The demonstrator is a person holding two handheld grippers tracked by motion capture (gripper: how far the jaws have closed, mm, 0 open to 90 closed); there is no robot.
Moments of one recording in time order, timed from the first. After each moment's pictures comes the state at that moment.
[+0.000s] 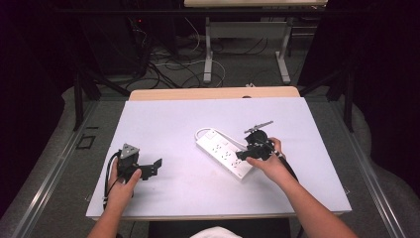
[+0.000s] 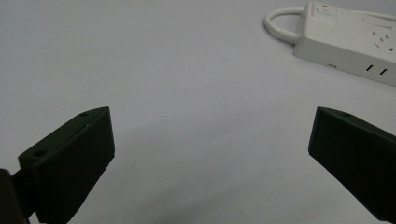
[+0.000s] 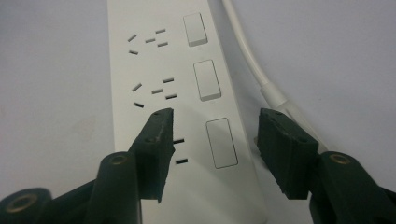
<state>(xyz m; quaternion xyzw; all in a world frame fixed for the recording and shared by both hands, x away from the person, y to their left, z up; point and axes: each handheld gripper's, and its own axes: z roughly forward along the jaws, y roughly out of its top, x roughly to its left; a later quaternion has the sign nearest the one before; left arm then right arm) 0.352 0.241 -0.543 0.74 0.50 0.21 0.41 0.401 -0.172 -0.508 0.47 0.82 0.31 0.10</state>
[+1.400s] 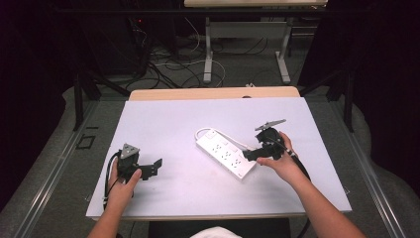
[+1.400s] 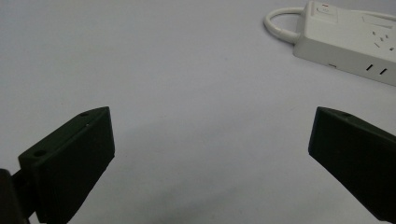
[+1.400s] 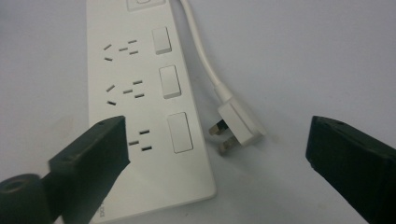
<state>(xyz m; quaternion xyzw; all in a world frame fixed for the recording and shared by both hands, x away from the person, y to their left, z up) 0.352 0.240 -0.544 0.74 0.50 0.21 0.41 0.394 -0.200 -0.492 0.47 0.81 0.32 0.14</state>
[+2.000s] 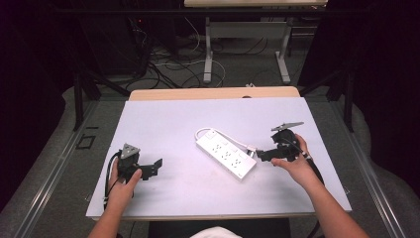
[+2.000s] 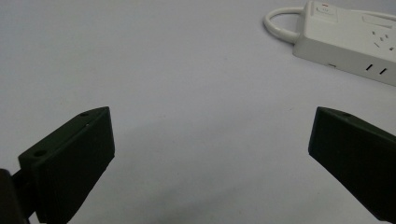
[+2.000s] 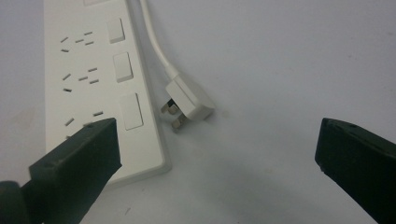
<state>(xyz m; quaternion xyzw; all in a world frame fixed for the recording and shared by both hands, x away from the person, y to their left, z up) 0.352 0.240 -0.544 0.74 0.50 0.21 0.41 0.386 -0.240 -0.493 0.50 0.79 0.32 0.16</state>
